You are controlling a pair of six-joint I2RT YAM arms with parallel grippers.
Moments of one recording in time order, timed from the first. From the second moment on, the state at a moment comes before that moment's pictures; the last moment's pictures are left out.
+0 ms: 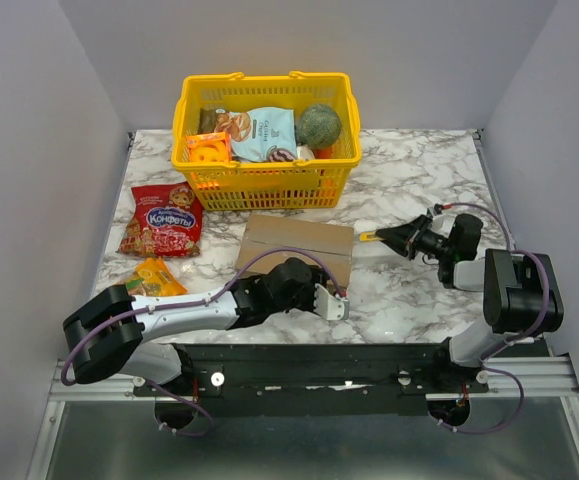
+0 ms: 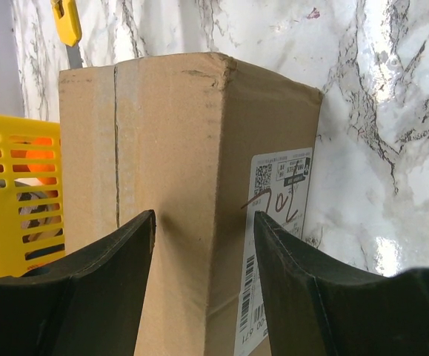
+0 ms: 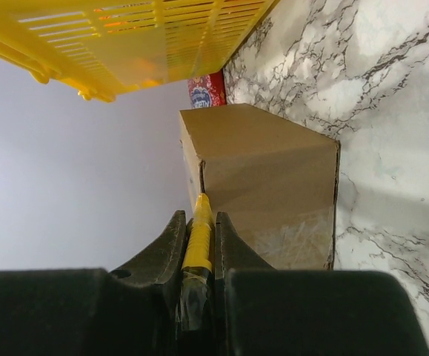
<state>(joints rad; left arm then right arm) -1.11 1.34 0.68 0.08 -0.06 0.84 -0.12 1.61 0.44 0.84 -1.01 1.24</state>
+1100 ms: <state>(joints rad) -1.12 1.40 0.74 0.06 -0.15 0.70 -0.11 1.20 0.34 0.43 -0.80 1.08</state>
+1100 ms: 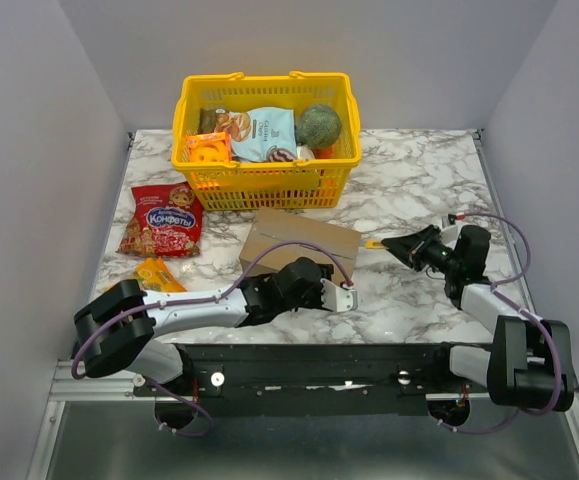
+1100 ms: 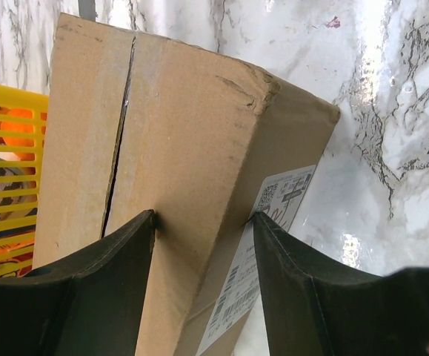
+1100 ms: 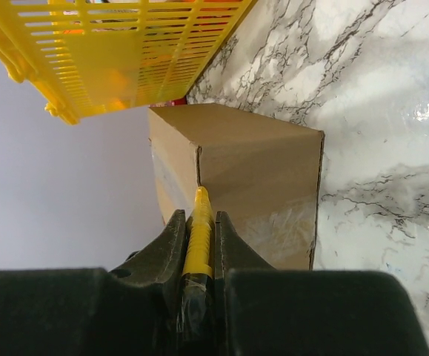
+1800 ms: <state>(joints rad) -1.17 1.40 0.76 0.15 -0.21 0.72 -0.08 1.41 0.45 0.51 -0.85 1.09</state>
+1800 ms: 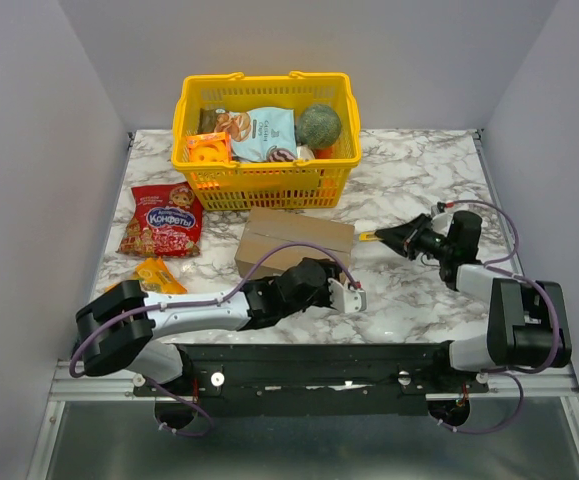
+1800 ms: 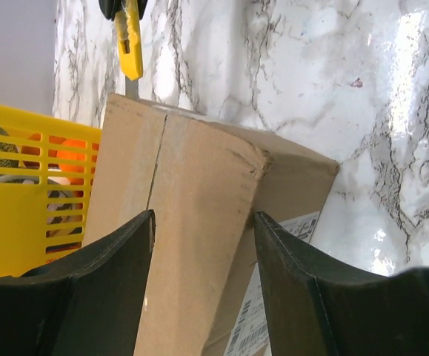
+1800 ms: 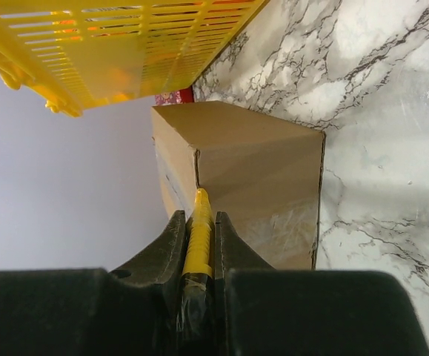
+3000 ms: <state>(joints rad) -1.17 1.54 0.82 0.20 -0.21 0.52 -0.03 1.25 0.43 0.40 -0.74 0.99</state>
